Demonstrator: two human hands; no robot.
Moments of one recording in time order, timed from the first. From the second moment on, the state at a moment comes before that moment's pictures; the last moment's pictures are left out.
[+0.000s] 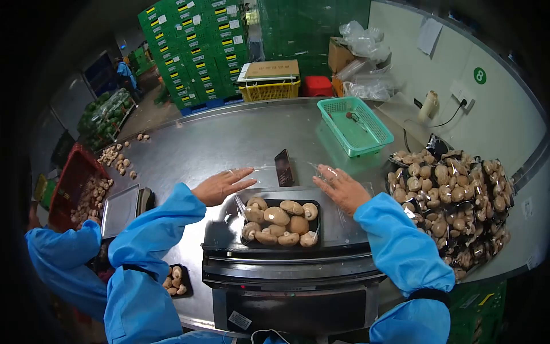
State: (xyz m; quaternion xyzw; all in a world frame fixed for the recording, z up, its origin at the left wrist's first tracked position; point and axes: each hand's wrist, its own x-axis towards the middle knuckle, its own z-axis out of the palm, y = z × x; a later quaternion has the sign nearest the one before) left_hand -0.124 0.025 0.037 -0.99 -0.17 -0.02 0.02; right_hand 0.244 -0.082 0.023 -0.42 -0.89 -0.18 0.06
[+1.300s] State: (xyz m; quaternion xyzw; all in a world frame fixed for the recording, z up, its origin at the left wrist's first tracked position) left_hand -0.144 -0.330 -0.061 -0.39 -0.63 -0.44 -0.51; right_hand 0.145 -0.377 -0.045 -0.61 -0.08 0.54 0.58
